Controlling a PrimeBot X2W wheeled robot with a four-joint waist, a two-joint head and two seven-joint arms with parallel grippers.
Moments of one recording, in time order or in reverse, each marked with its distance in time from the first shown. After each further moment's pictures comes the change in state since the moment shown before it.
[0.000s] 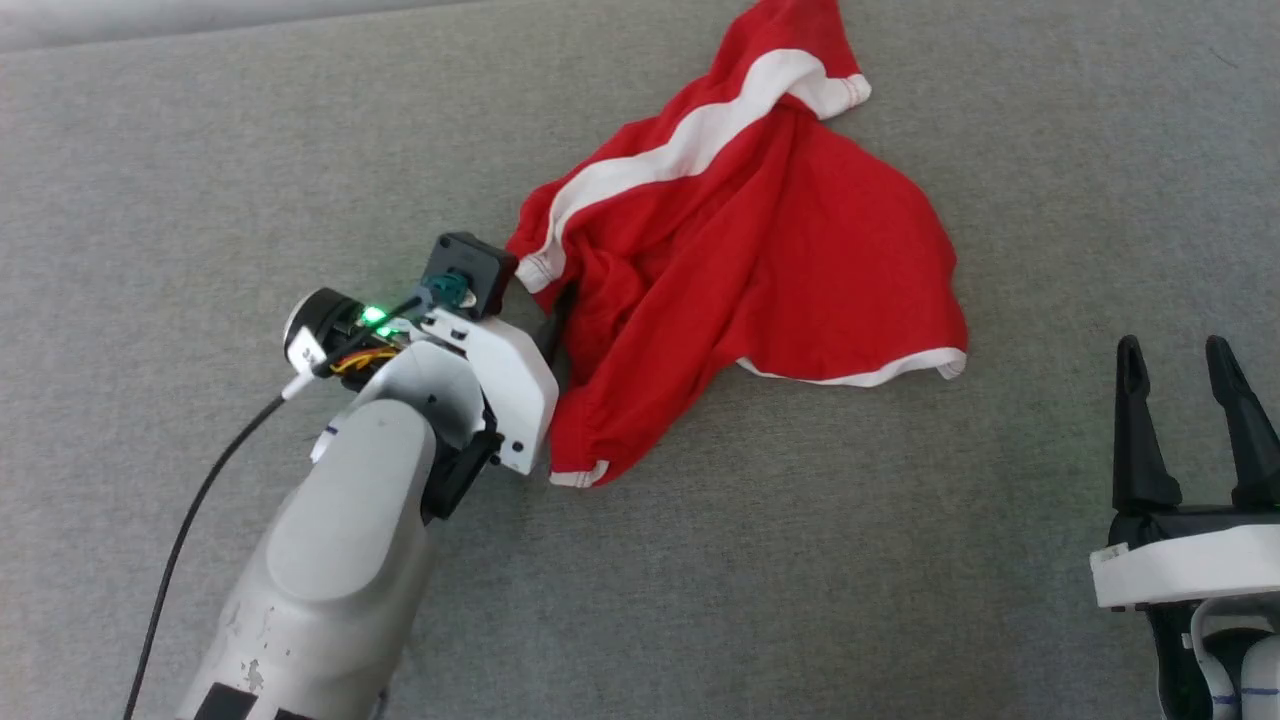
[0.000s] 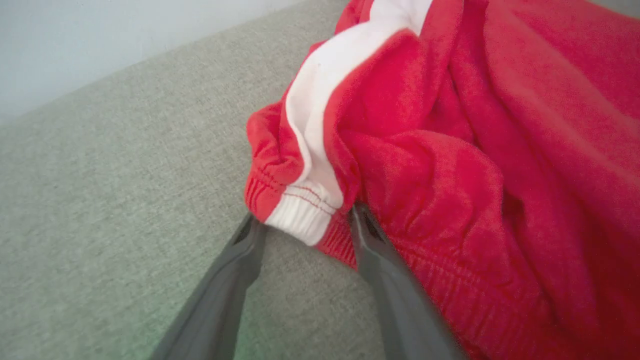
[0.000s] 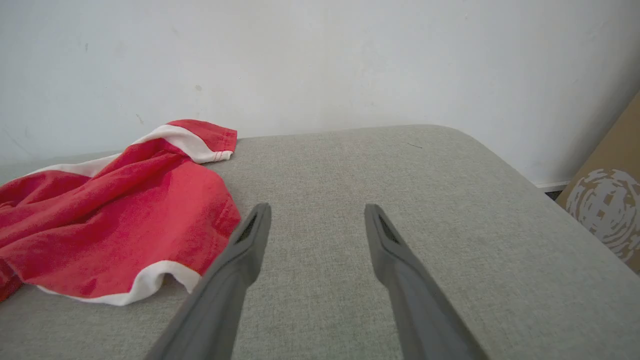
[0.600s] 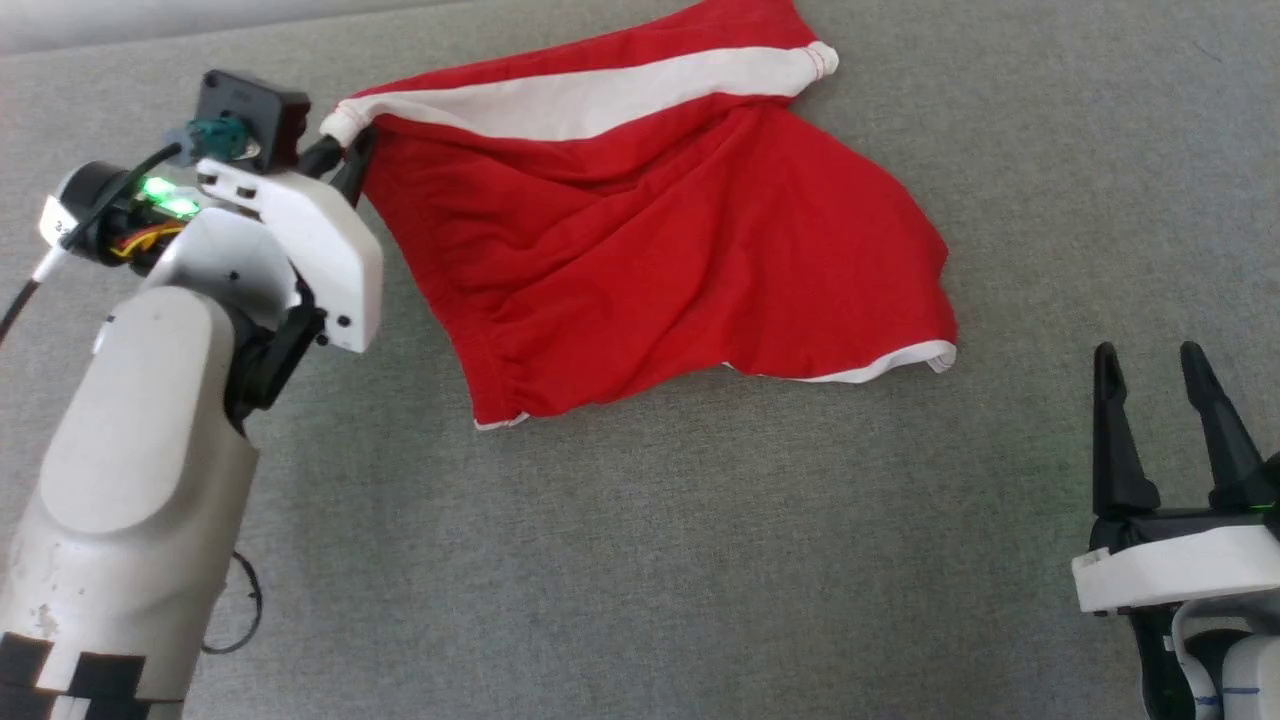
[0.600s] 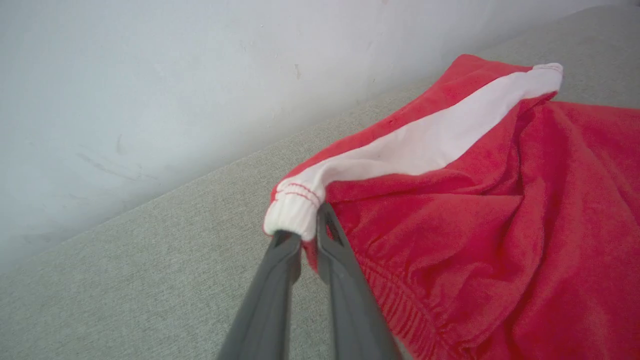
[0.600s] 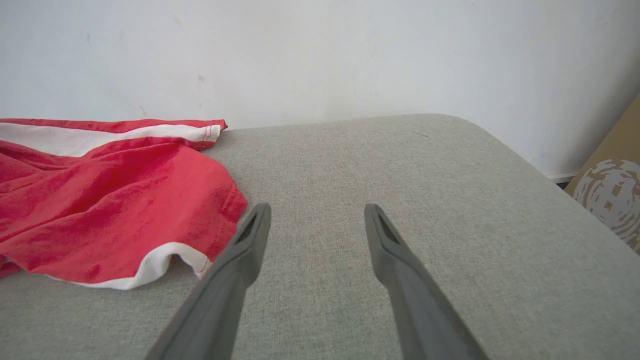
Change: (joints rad) left arm -0.115 0.205 0.089 -0.146 -0.125 -0.001 0.135; right arm 0.000 0.000 0.022 0.025 0.008 0.000 -0.007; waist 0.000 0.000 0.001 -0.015
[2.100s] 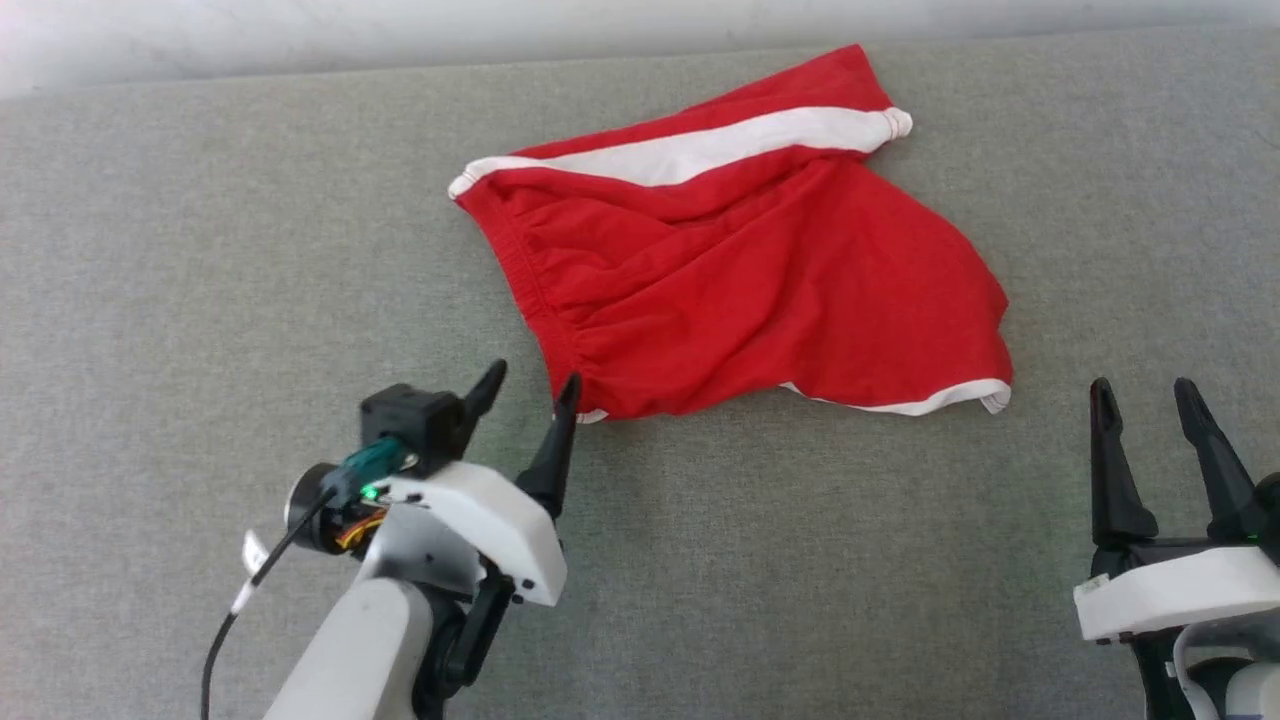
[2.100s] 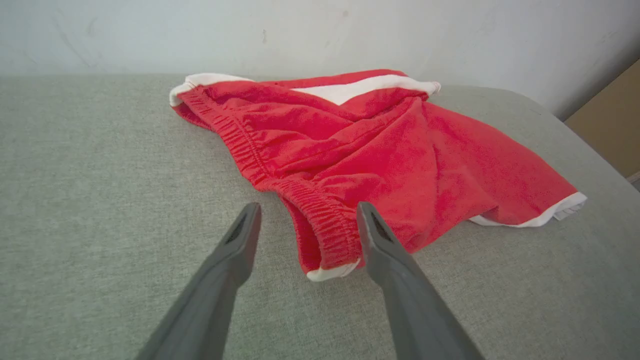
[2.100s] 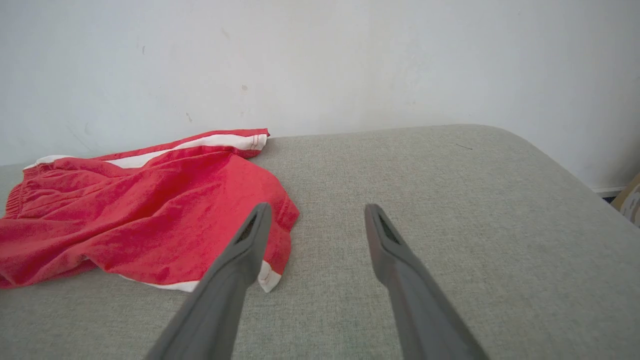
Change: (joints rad) left arm 0.502 -0.195 -0.061 -0.315 -0.088 0.204 -0.202; right arm 0.045 0.000 -0.007 -0.006 -0.001 0.000 0.044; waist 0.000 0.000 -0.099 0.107
